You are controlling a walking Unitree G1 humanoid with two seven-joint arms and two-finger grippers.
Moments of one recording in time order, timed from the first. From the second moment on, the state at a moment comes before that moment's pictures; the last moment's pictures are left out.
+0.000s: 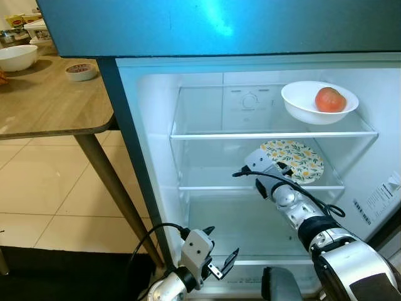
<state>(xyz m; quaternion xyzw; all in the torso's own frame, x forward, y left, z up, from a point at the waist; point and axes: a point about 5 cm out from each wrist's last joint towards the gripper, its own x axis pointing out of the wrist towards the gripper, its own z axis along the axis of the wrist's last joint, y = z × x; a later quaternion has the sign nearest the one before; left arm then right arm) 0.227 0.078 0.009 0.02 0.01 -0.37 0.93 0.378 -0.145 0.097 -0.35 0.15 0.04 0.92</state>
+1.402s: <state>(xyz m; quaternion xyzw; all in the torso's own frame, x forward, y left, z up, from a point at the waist) 0.227 0.078 0.010 0.02 0.01 -0.38 0.92 0.378 -0.189 0.103 -0.29 0.18 0.05 0.94</state>
